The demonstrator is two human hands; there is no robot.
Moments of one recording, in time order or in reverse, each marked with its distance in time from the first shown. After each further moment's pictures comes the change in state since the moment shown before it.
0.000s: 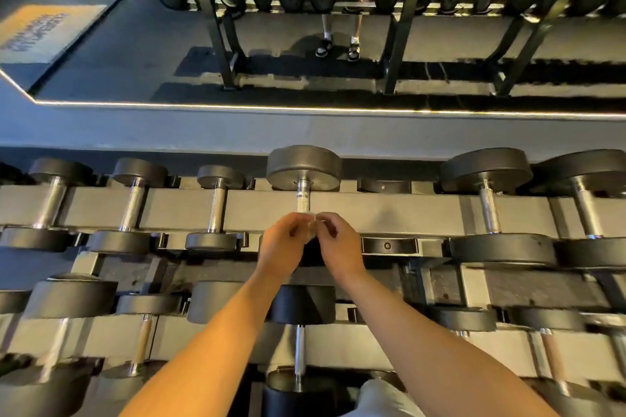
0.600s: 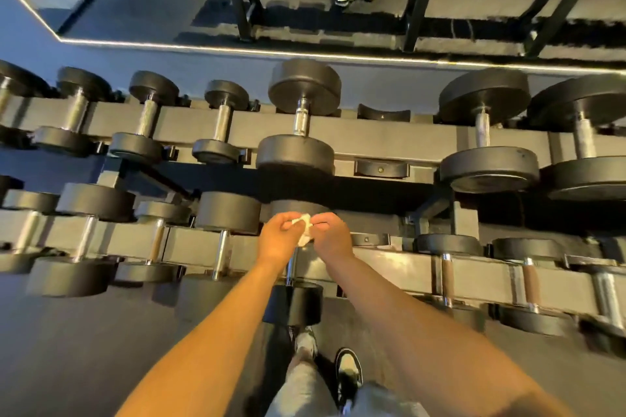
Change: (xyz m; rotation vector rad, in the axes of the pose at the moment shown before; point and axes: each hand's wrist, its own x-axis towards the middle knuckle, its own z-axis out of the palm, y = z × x) left_hand -0.179 -0.059 0.053 -0.158 0.133 -0.427; right_hand -0.151 0.095 -0.009 -0.052 -0.114 0.229
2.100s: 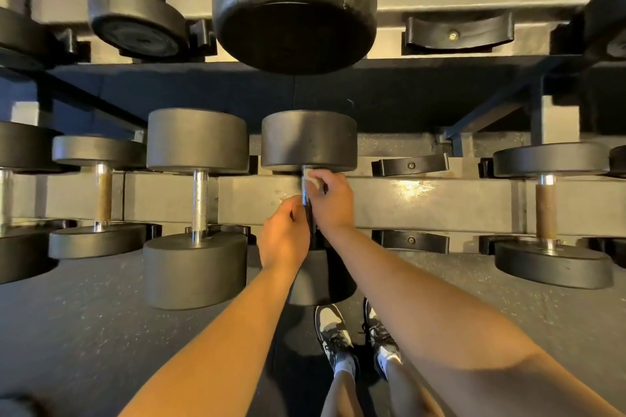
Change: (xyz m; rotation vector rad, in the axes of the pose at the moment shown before) left_hand 0.093 -0.230 0.024 0.573 0.037 -0.083; right_hand 0.110 0.202 0.134 -0.093 0.132 -0.041
